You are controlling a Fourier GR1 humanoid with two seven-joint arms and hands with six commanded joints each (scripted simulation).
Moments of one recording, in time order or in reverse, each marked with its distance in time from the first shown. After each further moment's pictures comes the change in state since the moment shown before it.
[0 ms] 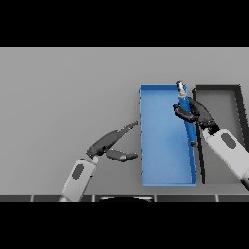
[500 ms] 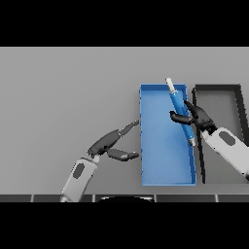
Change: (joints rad) left arm -0.009 0.000 0.001 0.004 -0.006 0.003 0.014; right arm -0.158 -0.098 0.282 0.044 -0.142 -0.034 0.003
